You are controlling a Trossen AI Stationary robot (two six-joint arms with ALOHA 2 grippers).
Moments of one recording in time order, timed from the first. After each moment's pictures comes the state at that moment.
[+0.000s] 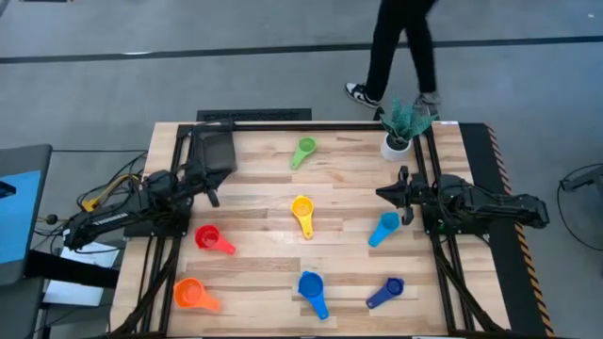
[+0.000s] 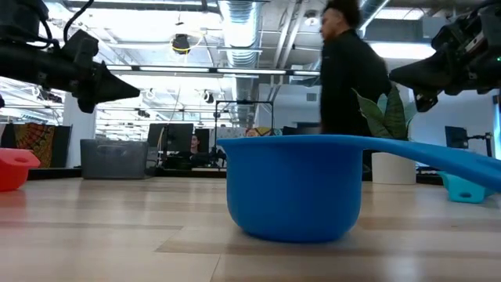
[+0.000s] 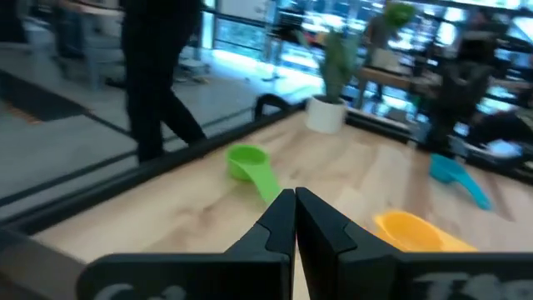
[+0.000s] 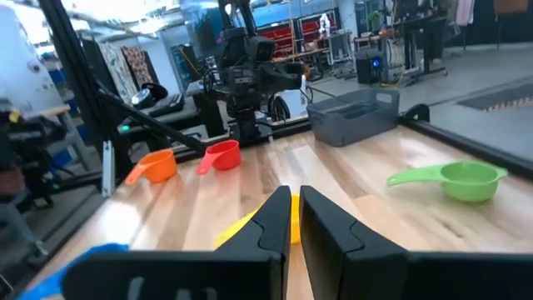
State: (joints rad) left arm 0.34 0.01 0.03 0.03 -0.23 -0.18; right arm -0.11 0.02 0.01 0.03 0.00 0.24
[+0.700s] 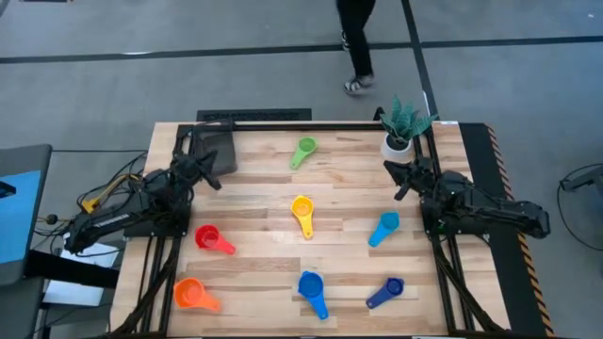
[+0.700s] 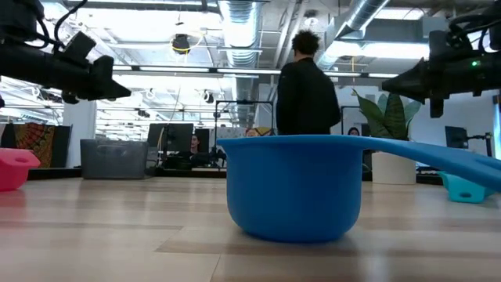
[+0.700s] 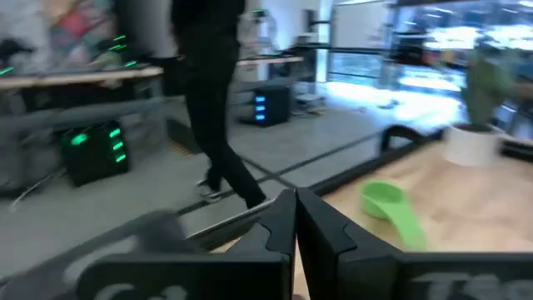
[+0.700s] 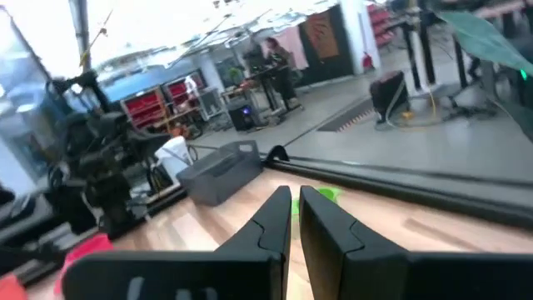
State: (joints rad) left arm 0.39 0.01 0.01 0.13 -0.59 0.04; right arm -0.25 0.02 0.01 0.08 0.36 0.38
